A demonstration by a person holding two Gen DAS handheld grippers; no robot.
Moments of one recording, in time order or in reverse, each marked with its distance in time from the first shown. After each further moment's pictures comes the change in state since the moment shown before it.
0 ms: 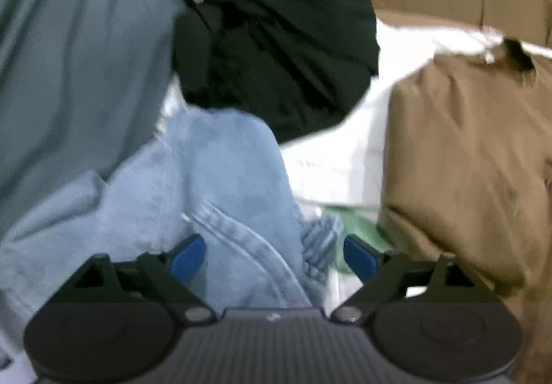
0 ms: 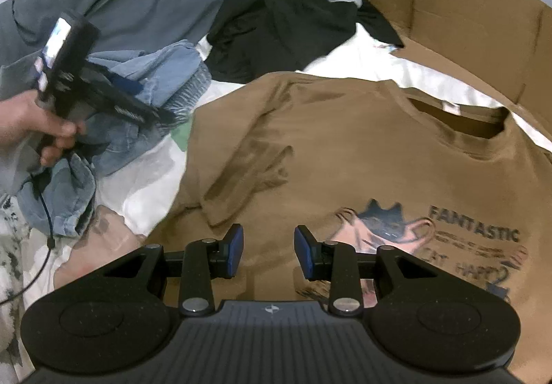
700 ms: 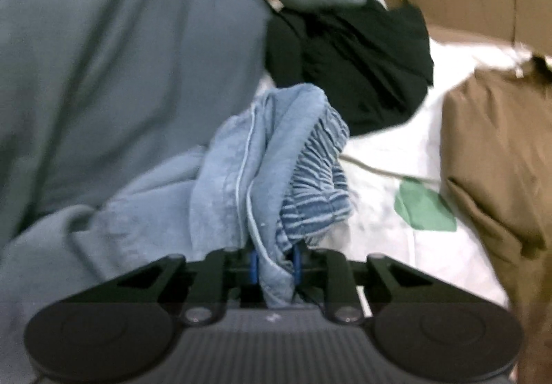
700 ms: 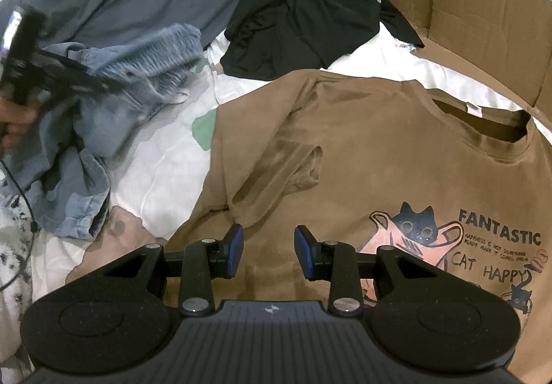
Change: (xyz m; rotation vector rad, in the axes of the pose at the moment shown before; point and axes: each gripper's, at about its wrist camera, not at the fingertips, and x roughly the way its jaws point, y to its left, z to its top) left arm -0.091 0.071 -0.033 -0.114 -0.044 0.140; right arm 0.006 0.019 0.001 -0.005 0.009 0.029
